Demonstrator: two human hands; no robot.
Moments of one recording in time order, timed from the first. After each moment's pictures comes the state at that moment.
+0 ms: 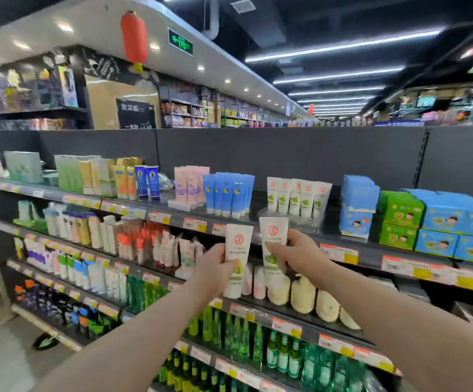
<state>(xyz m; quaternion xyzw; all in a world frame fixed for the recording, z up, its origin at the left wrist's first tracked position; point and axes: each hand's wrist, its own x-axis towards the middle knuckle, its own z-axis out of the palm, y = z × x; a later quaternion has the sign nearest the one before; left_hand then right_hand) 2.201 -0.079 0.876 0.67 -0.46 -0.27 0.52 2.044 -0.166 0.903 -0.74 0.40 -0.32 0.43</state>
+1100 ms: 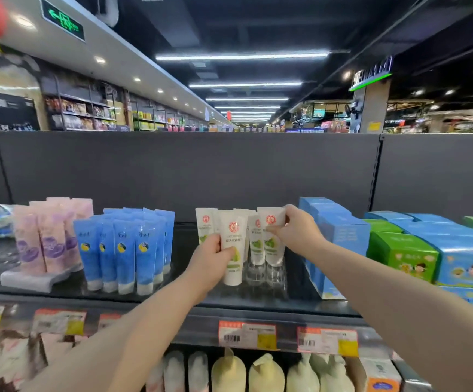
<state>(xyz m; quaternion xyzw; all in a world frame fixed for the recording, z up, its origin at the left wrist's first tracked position) 2.215 -0.405 0.911 0.52 -0.58 -0.37 0.50 2.043 -0.462 0.947 -0.69 0.57 -0.40 0.18</state>
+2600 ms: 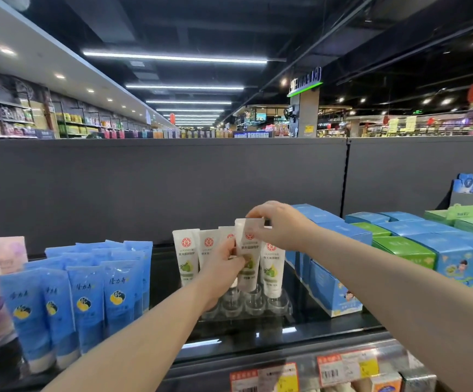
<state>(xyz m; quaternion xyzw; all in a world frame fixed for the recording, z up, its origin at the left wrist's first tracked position) 2.220 -0.488 0.913 0.43 -0.67 -0.45 0.40 2.067 -0.488 0.982 -0.79 0.55 -0.25 0.00</state>
